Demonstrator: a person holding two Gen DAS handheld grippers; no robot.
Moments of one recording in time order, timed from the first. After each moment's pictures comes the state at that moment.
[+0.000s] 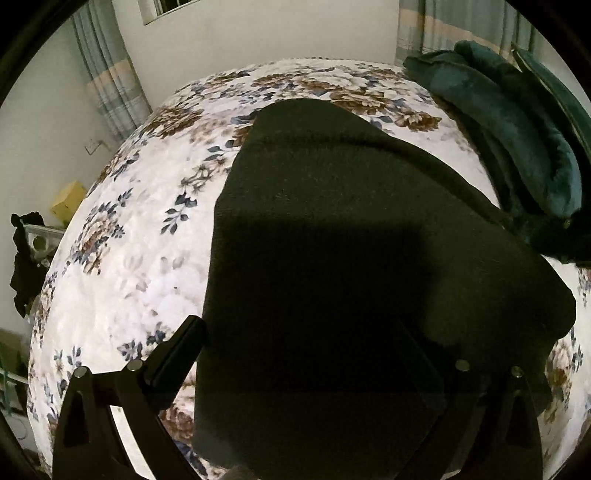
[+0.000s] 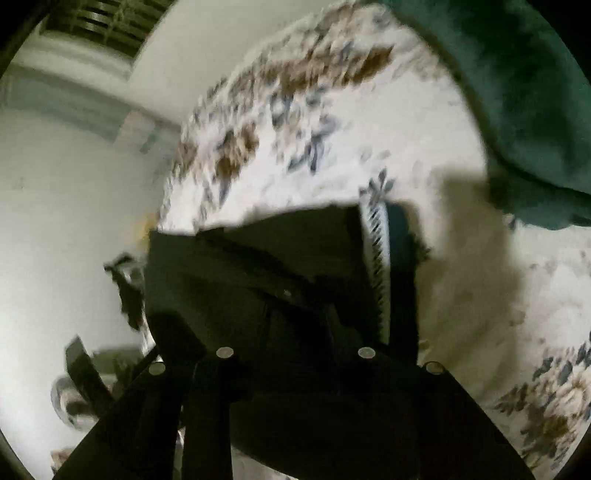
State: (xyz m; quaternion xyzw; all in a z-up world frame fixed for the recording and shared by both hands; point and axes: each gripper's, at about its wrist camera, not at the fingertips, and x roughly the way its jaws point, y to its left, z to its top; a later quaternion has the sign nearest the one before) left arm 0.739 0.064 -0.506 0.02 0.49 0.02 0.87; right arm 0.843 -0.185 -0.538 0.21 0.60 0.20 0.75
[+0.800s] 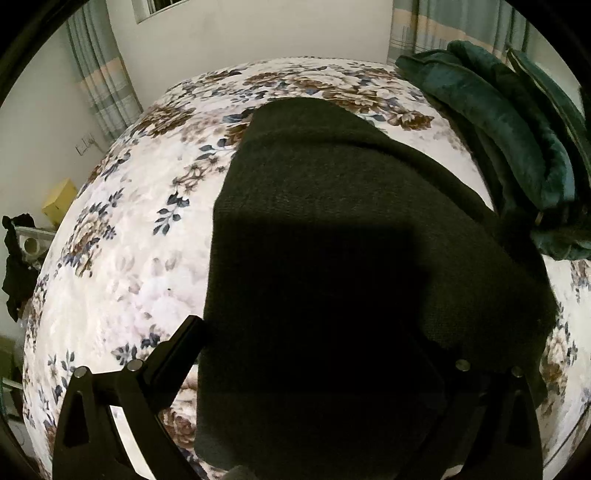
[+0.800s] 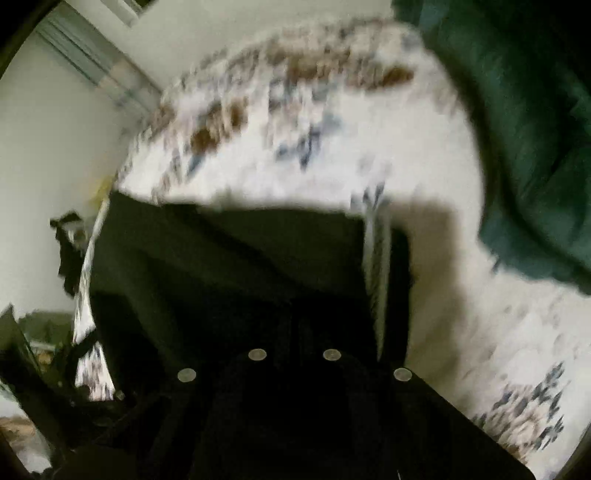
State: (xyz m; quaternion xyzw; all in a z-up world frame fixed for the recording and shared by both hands) left arm 0.741 0.070 -0.506 0.02 0.49 0.00 0.87; right arm 0.844 -0.157 -0.506 0.09 0.54 0.13 0.83
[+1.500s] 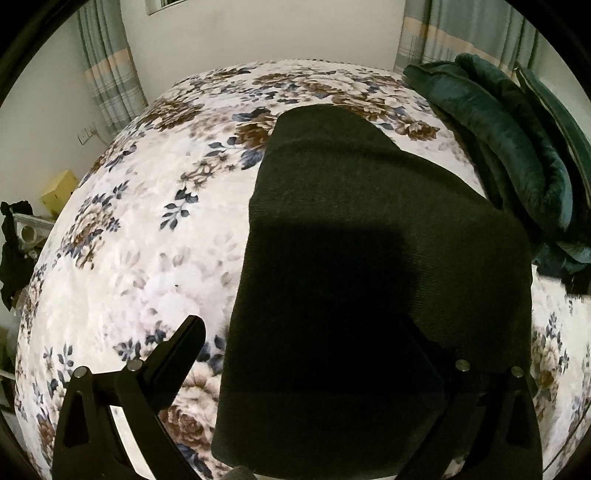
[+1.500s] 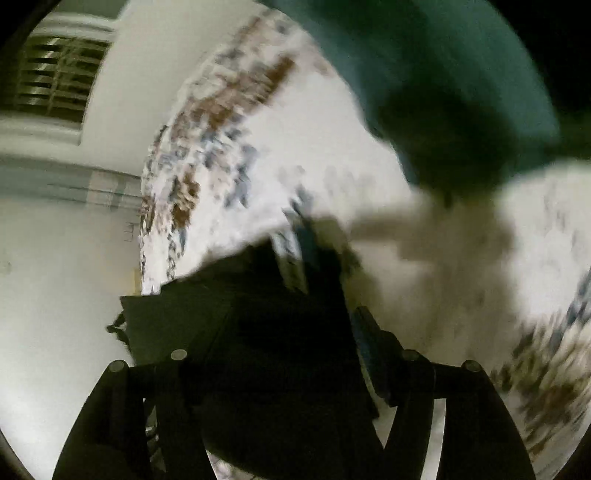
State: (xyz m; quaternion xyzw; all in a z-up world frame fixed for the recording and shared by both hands) left arm 0.738 0.086 -0.502 0.00 0.49 0.01 0.87; right arm 0.839 -0.284 -0.577 0.38 0.58 0.10 0.71
